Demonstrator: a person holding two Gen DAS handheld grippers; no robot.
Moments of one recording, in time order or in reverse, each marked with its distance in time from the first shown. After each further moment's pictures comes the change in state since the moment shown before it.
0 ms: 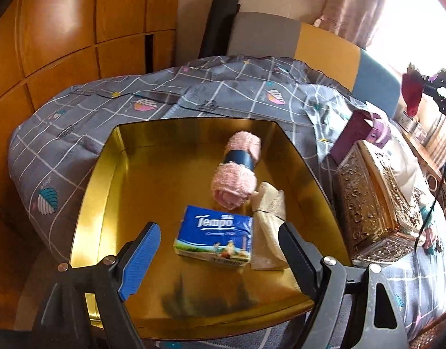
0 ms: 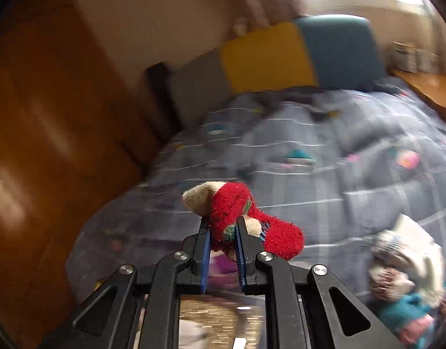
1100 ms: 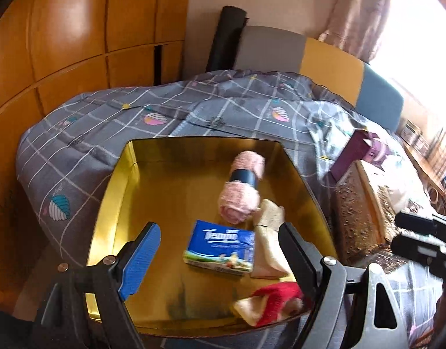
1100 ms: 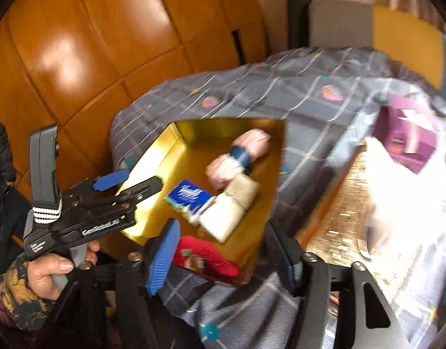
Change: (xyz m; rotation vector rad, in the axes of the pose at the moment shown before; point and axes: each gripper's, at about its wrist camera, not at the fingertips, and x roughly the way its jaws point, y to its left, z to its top) left arm -0.025 -0.003 0.008 -0.007 -0.062 0.002; right arm 0.028 0.126 -0.200 -0.387 0.284 0.103
